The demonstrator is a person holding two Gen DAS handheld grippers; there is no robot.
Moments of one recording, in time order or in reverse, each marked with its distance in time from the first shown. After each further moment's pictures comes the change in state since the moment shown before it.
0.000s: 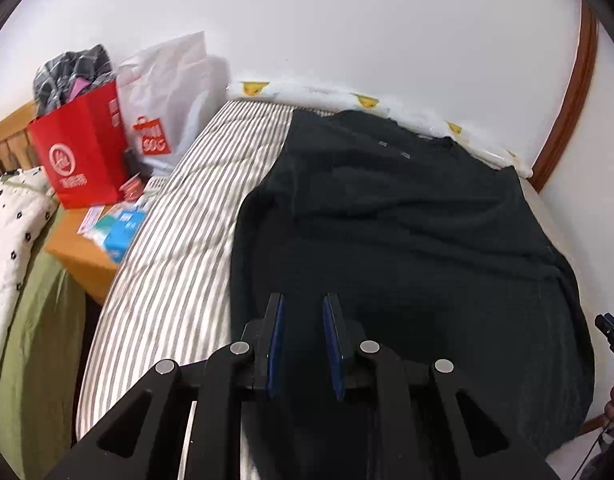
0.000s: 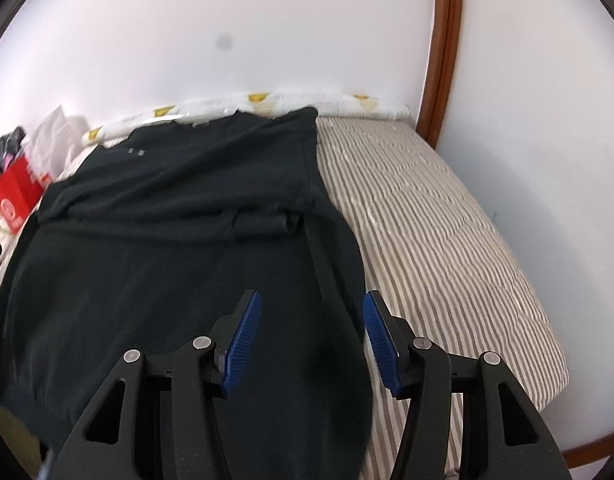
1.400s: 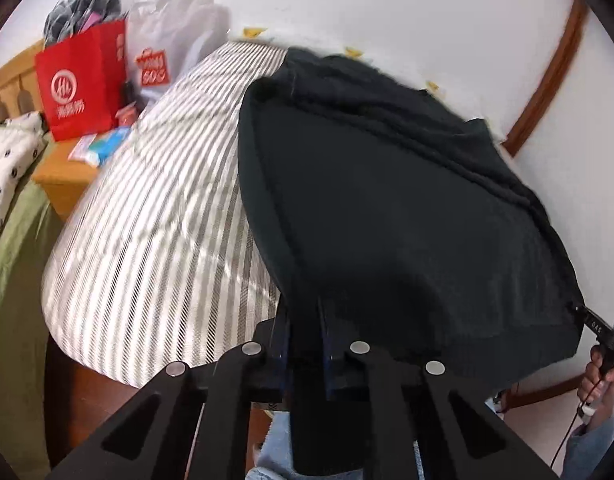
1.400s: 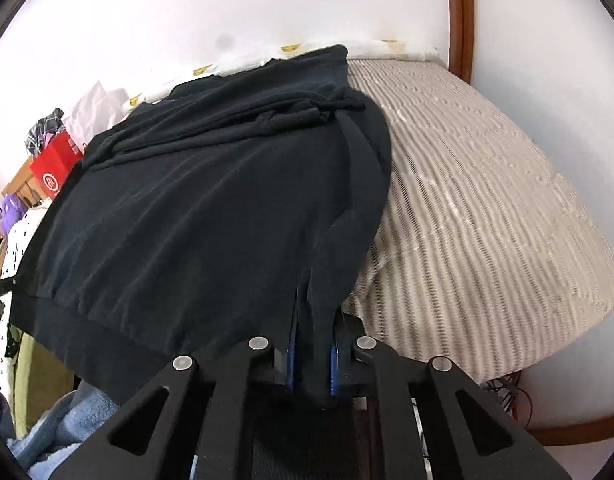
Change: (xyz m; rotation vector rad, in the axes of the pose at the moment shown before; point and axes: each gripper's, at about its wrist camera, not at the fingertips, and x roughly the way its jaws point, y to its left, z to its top) left arm -0.033 0.017 -0.098 -0.023 0.083 -0.136; right arm -0.014 -0.016 -0.079 0.023 0.054 0.214
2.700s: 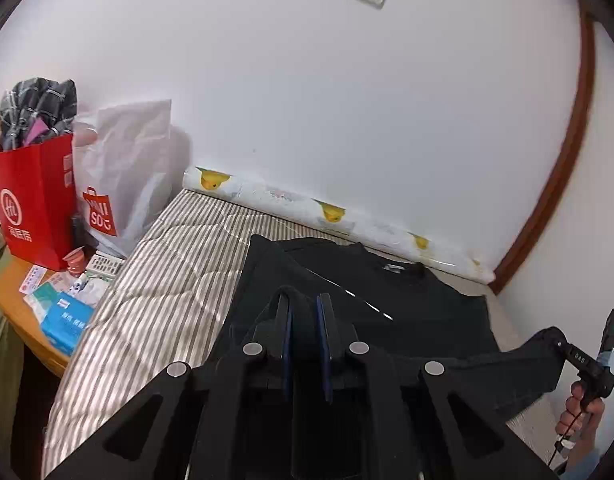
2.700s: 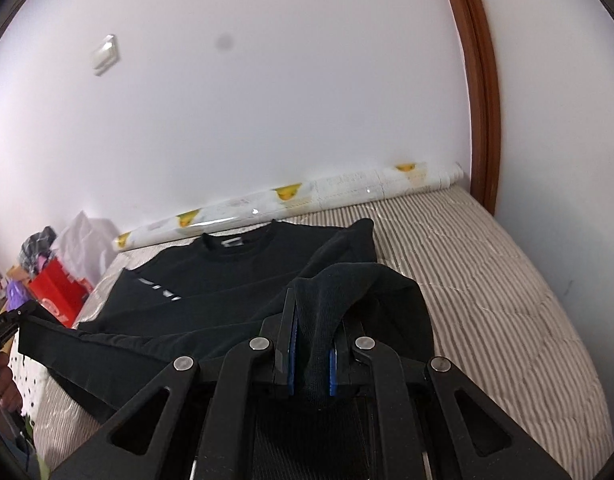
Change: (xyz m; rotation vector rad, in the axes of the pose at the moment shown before) left arm 0.050 -0.019 0.217 -0.073 -0.348 -0.067; right arm 0.081 -0.006 0.236 0.107 -0.230 0.019
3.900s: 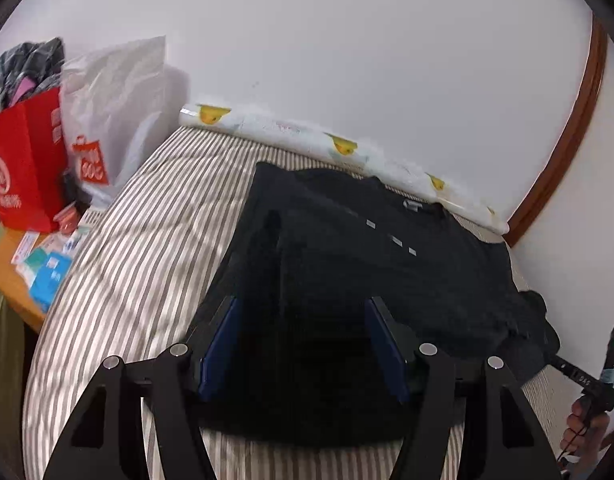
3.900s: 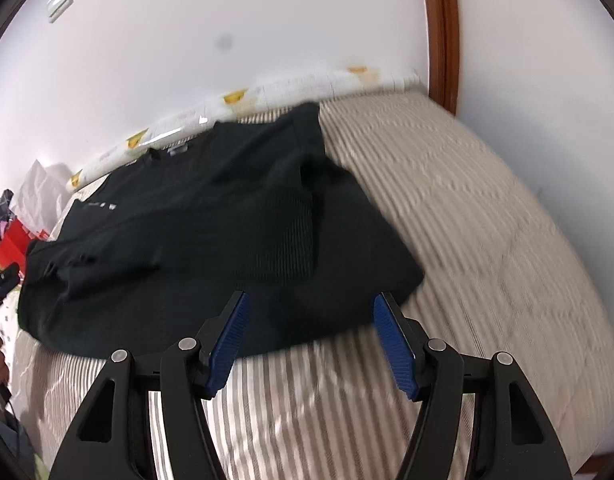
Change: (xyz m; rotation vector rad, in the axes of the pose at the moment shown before) left arm 0.023 0.012 -0.047 0.018 0.177 0.007; right arm -0.009 -0.019 -0.099 0.065 0.240 -0.120
